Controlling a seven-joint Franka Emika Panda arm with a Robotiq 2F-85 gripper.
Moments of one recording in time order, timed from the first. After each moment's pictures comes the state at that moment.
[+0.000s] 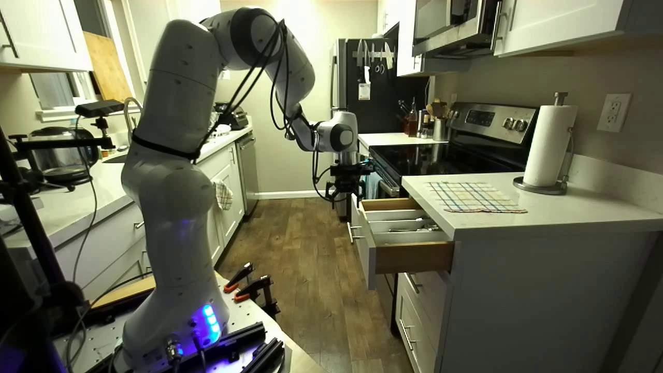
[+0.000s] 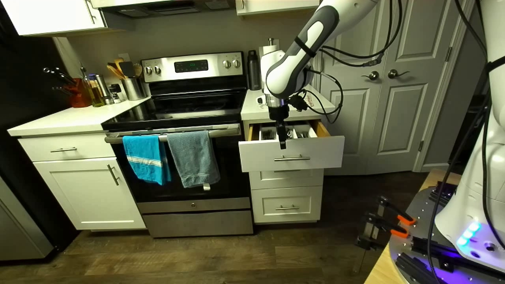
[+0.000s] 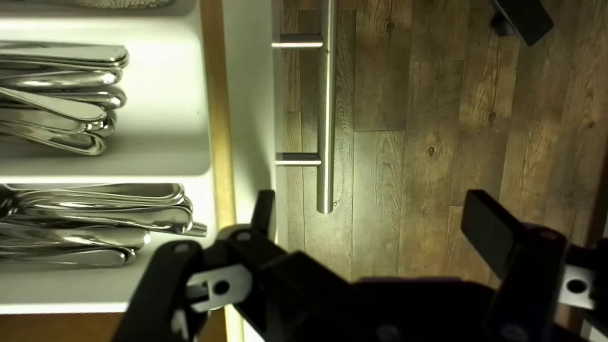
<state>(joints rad) 0.01 0.37 0.07 -2.06 -0.11 2.37 -0.63</state>
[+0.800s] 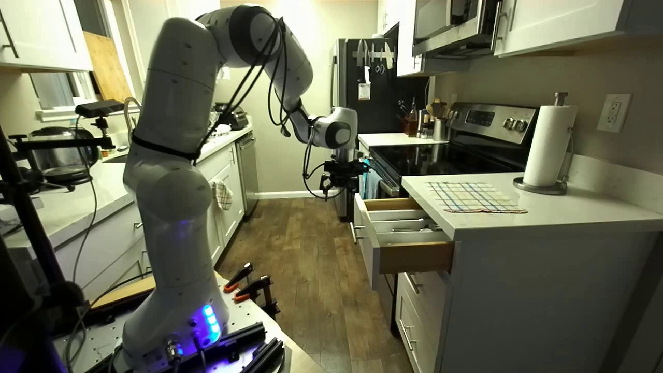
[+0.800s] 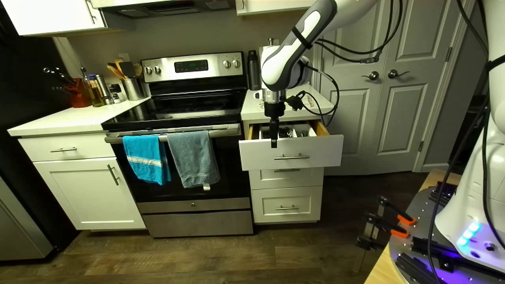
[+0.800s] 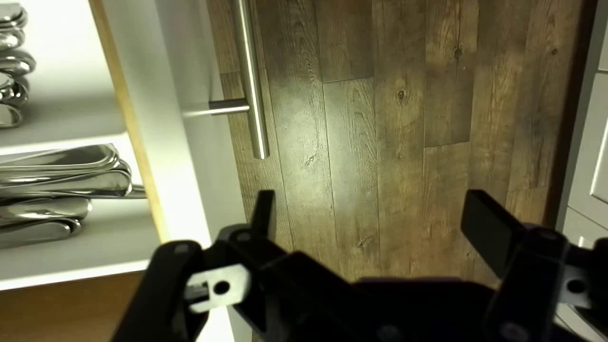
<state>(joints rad) -0.03 0.35 0.15 -2.06 0.06 2.38 -0.63</state>
